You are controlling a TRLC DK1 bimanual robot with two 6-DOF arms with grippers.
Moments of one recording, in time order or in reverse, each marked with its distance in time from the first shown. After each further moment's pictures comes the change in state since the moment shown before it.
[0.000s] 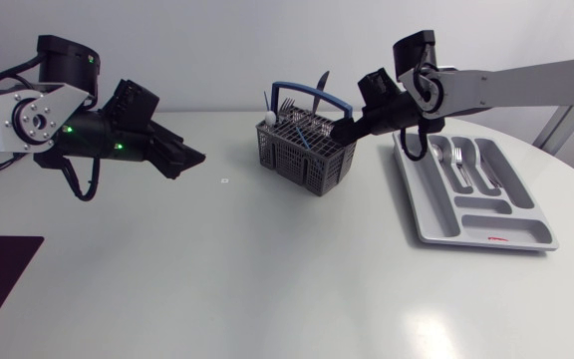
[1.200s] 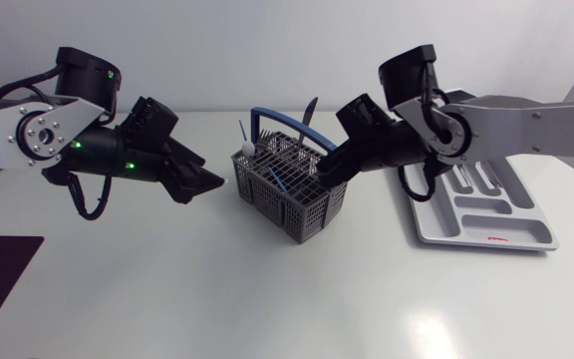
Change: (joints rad) left arm -0.102 -0.050 -0.057 -0.080 0.060 0.016; right arm 0.198 -0.362 -0.395 0.019 0.031 -0.037
